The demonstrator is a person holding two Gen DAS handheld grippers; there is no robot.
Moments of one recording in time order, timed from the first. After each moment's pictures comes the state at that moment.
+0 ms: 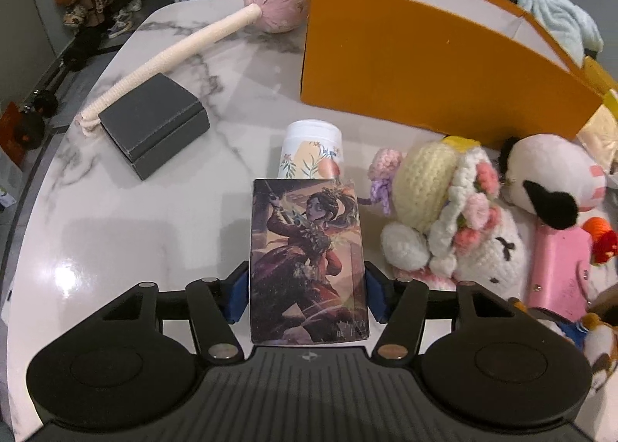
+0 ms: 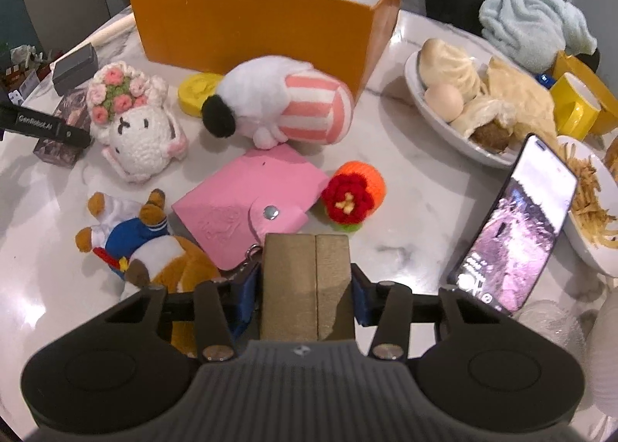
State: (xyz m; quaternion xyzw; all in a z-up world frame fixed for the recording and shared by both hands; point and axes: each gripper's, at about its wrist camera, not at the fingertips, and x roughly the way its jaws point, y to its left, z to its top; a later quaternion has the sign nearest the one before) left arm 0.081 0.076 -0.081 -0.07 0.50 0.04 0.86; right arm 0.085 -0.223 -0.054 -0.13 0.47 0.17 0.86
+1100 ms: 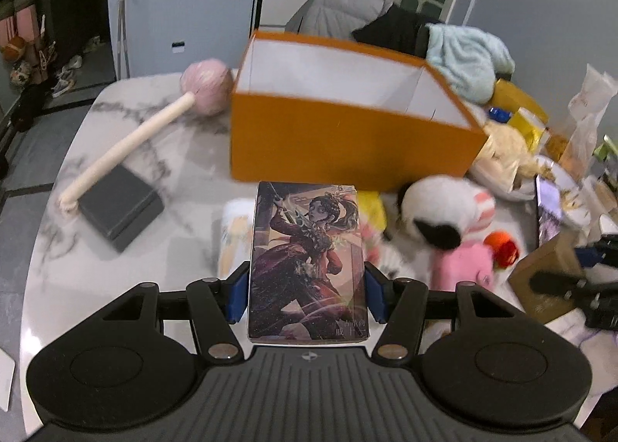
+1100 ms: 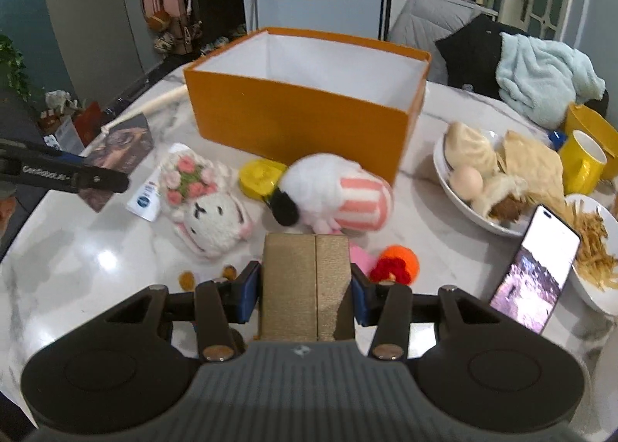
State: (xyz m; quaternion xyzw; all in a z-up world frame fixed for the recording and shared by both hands) left arm 0.059 0.062 -0.009 -0.06 0.42 -0.06 0.90; right arm 0.067 -0.198 0.003 -0.09 0.39 0.23 0.89
